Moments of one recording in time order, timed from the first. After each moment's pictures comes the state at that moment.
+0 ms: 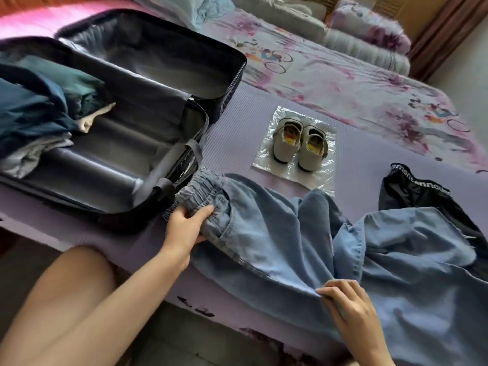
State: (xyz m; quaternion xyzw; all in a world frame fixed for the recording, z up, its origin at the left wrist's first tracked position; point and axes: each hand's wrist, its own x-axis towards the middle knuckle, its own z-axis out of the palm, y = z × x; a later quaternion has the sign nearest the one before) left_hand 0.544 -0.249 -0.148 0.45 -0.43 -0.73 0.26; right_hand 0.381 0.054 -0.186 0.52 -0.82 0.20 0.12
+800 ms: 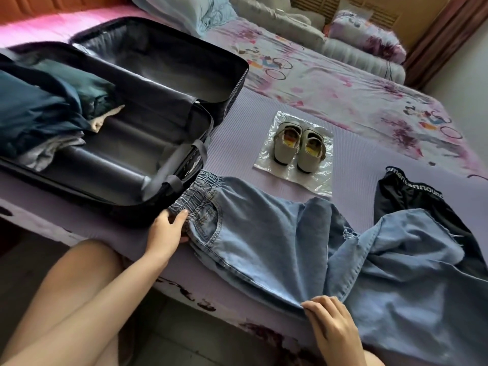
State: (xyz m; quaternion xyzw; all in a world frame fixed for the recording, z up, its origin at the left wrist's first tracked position) left_hand 0.584 -0.273 -0.196 0.52 -0.58 -0.58 0.24; right_hand 0.425 0.064 -0.206 0.53 -0.81 0.21 0.13
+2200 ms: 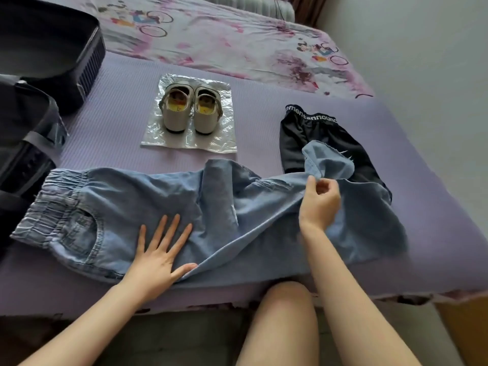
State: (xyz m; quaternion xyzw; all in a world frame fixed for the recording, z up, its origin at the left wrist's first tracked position) left_hand 0.502 -0.155 -0.249 0.09 -0.99 -0.06 -0.08; right_hand 0.304 0.063 -0.118 -0.12 -0.84 0.50 0.19
